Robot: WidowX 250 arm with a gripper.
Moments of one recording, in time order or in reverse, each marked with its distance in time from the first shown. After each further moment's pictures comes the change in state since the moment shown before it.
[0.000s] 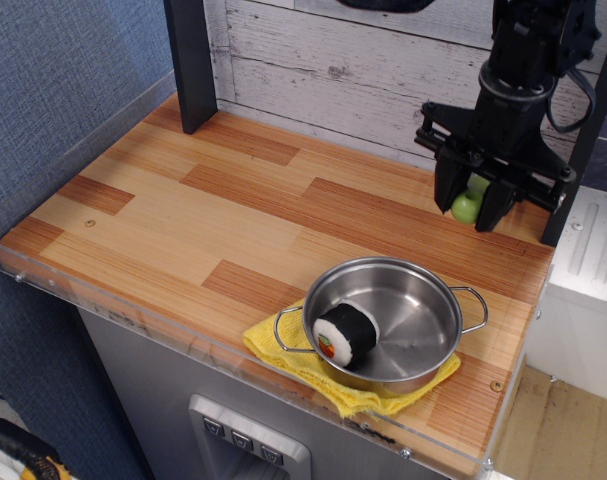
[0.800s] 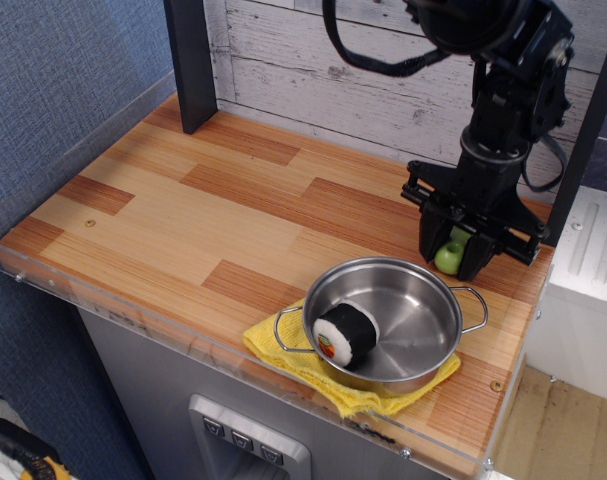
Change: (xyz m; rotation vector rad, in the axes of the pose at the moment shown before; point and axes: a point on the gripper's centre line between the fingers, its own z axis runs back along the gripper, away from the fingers) arm -0.012 -0.004 -0.044 -0.022 0.074 0.004
